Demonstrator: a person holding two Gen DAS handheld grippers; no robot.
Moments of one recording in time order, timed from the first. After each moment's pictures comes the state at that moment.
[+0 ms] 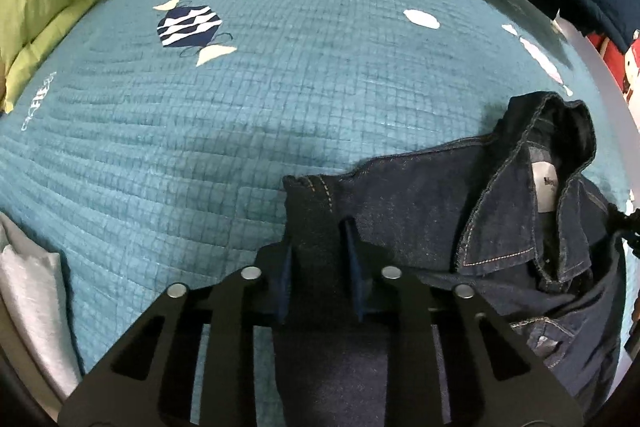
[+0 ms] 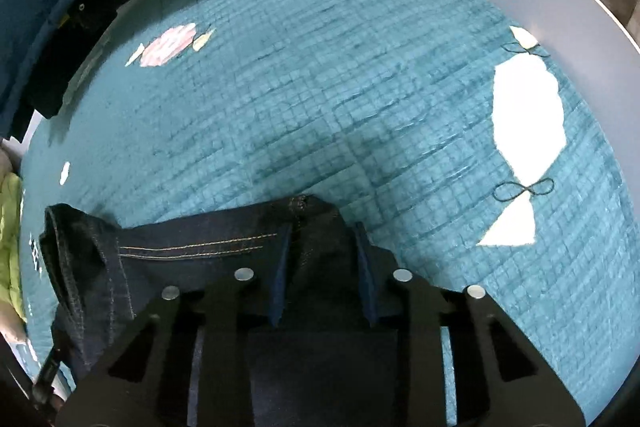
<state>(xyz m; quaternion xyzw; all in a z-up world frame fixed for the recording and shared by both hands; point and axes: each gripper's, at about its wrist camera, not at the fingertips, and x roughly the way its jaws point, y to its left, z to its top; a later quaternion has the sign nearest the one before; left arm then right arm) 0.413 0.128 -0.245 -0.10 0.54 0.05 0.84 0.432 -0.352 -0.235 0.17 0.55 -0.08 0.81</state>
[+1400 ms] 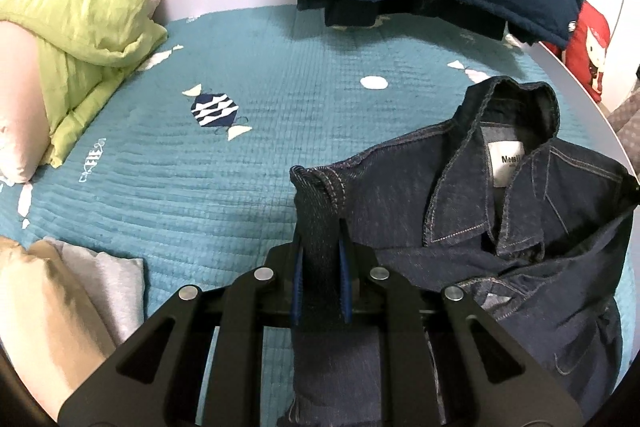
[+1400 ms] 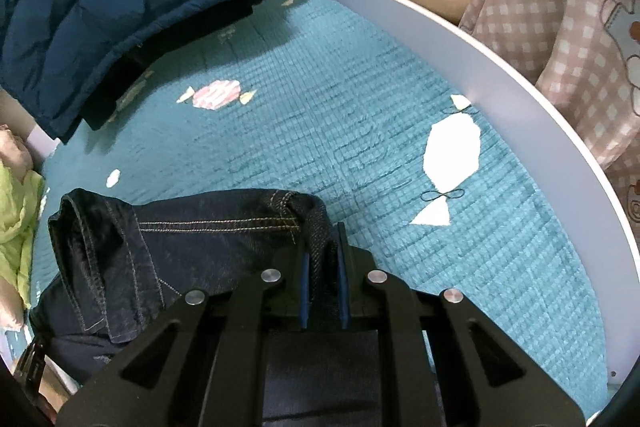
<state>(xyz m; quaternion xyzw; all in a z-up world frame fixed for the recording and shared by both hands) 0.342 0.091 -0.143 -0.02 0.45 0.04 0.89 0.354 -0.343 -0.127 0.15 0.47 -0.08 0.87</state>
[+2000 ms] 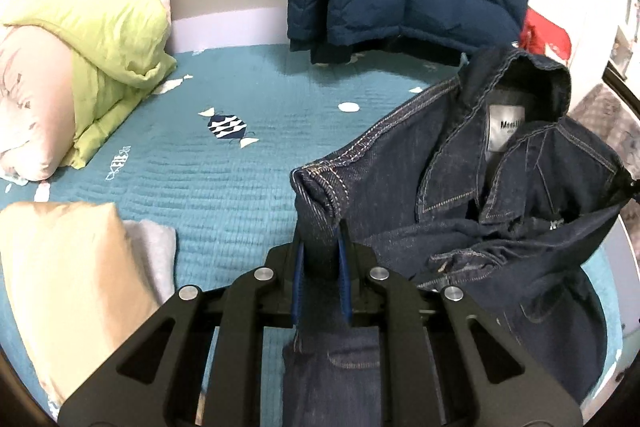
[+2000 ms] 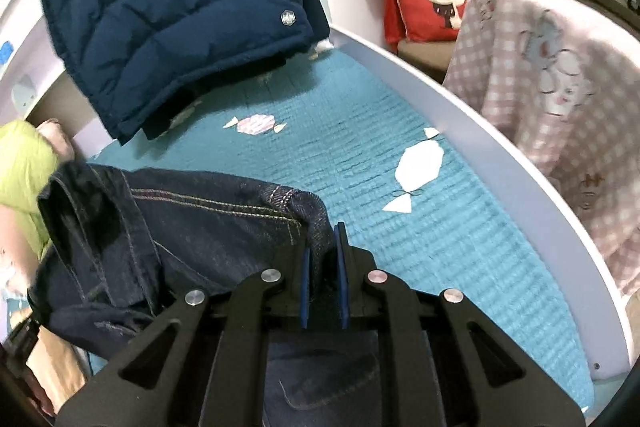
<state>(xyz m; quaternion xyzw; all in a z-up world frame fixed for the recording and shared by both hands) 0.218 0.087 -0.086 -0.02 0.39 0.00 0.92 0.218 -0.350 -0.066 0.14 0.38 -0.03 0.92</state>
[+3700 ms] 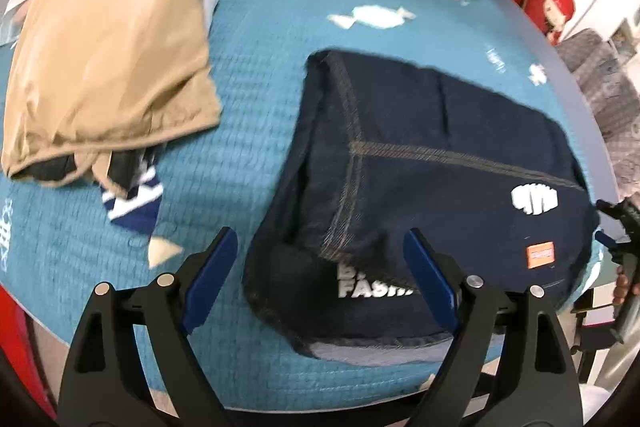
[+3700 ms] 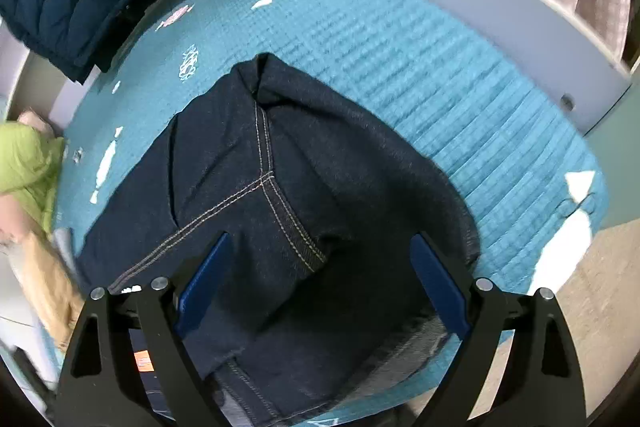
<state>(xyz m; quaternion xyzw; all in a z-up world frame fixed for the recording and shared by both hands) 0.002 0.115 -0.190 -0.12 0.54 0.00 0.84 0.034 -0.423 -0.185 0.27 0.52 -0.07 0.81</state>
